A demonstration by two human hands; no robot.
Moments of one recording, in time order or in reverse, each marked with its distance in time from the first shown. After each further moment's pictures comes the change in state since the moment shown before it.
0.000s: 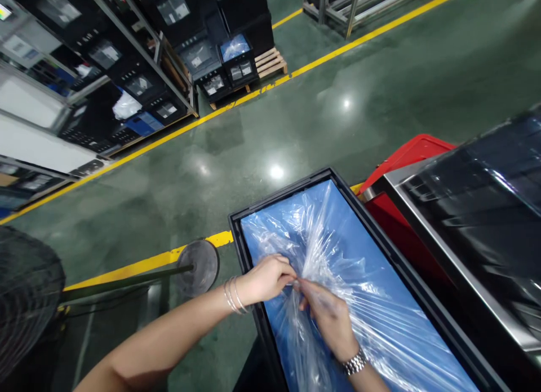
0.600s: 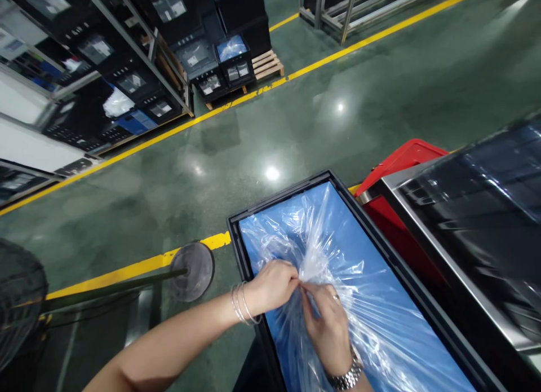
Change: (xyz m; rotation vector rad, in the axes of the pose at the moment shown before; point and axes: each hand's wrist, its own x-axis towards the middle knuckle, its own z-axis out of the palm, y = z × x) left_hand 0.012 0.011 0.006 0.014 -0.021 -0.188; right_hand -0.007 -0.004 0.011 -0.426 0.215 -0.339
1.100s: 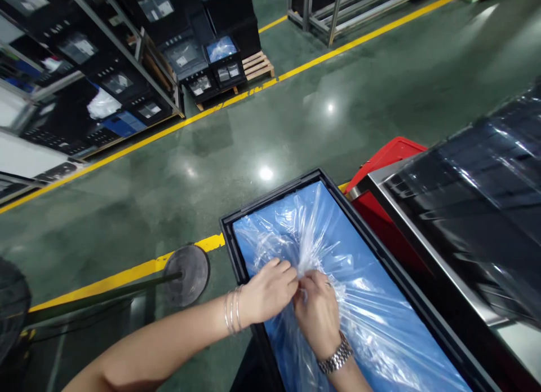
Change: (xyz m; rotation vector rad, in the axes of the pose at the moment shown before) left_hand -0.018 -0.005 0.014 0.551 0.190 0.500; right_hand 0.001 0.007 0.011 -0.268 -0.041 0.039
